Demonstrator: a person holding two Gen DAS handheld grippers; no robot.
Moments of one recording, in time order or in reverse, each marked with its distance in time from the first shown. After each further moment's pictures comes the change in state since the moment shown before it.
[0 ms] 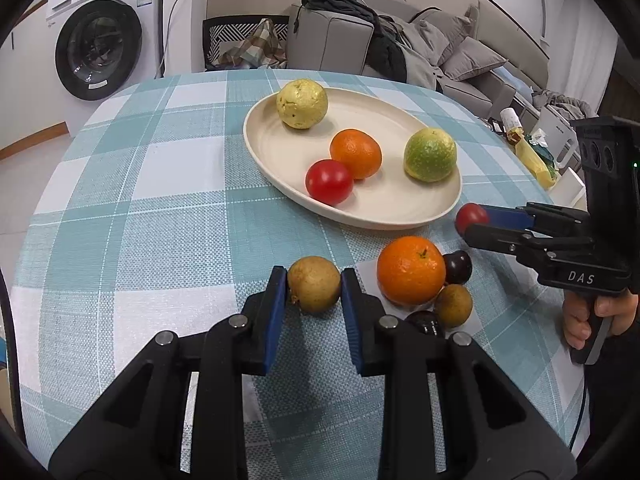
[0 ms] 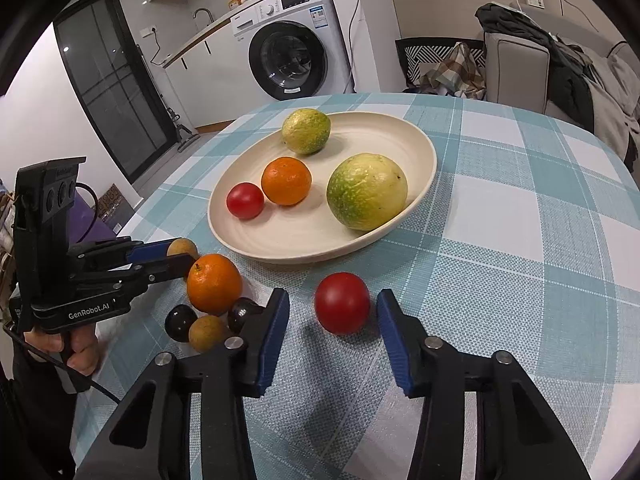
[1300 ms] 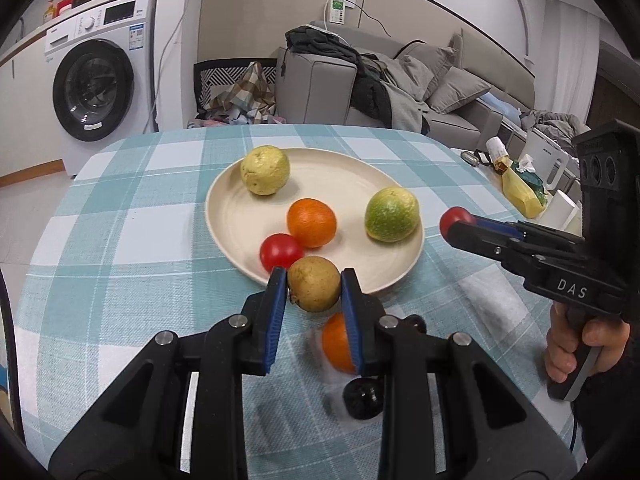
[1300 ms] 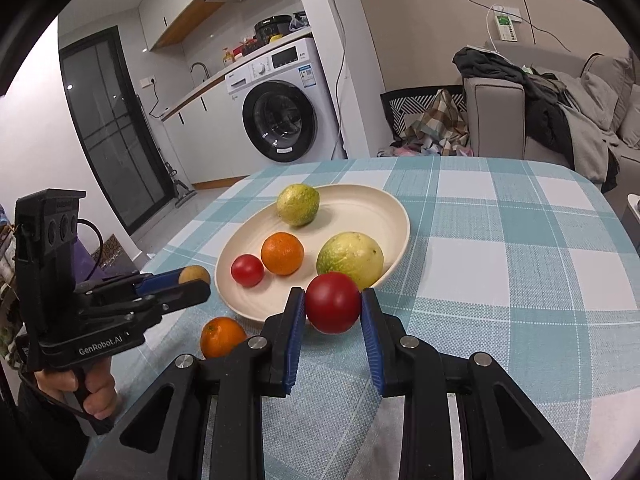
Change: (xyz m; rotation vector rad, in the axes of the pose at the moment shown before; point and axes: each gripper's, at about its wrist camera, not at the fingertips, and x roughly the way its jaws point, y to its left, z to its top) left arm -0.014 -0.039 0.021 0.044 -0.161 -0.016; right arm -0.034 -0.005 0.008 0.045 -0.230 -0.018
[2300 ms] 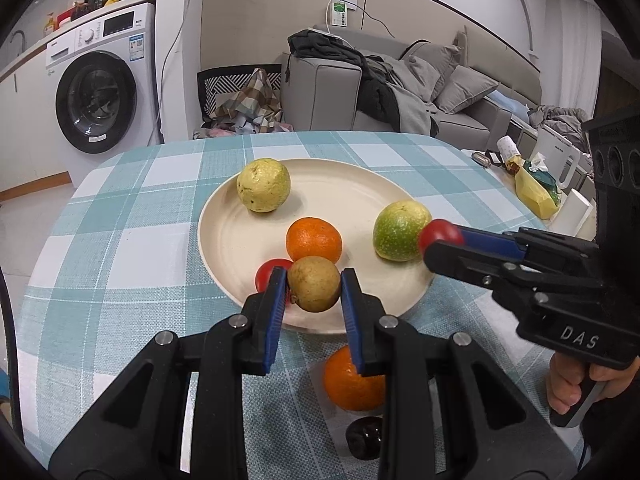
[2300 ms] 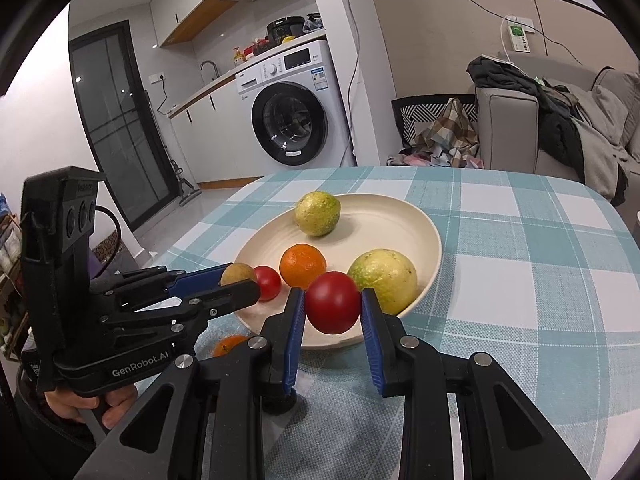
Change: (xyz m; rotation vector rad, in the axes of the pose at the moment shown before) left arm 0.025 -0.003 0.013 0.025 -0.019 0.054; right arm 0.018 0.022 0.008 -0.045 -0.007 0.013
